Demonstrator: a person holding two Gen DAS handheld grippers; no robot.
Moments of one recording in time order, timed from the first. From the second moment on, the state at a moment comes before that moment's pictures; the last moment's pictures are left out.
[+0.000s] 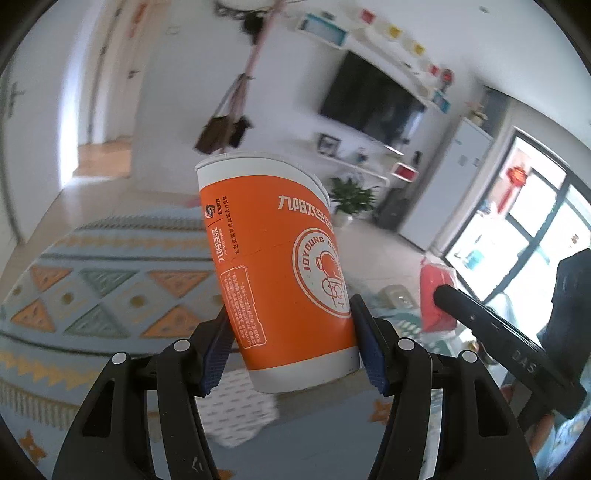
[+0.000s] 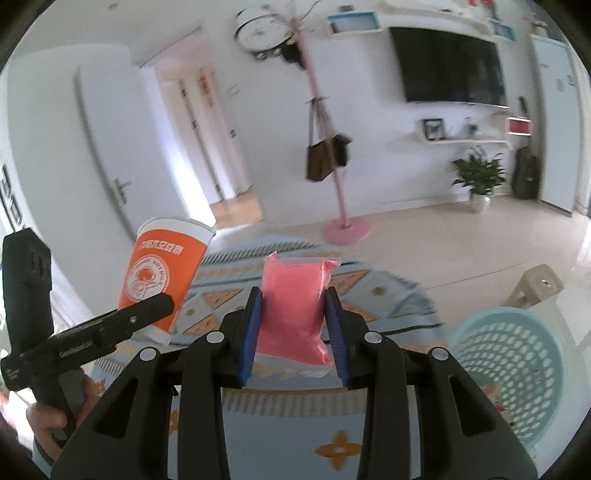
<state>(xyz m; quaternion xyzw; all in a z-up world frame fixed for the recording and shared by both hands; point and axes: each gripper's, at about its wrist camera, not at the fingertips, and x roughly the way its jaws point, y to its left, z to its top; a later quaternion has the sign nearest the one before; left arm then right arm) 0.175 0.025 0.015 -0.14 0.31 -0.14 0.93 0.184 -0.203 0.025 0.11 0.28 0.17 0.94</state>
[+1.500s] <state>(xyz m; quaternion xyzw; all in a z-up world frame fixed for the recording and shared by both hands) 0.240 -0.210 -0.082 -0.03 0.41 -0.28 0.87 0.192 -0.418 -0.112 0.16 0.38 -0.12 0.90</state>
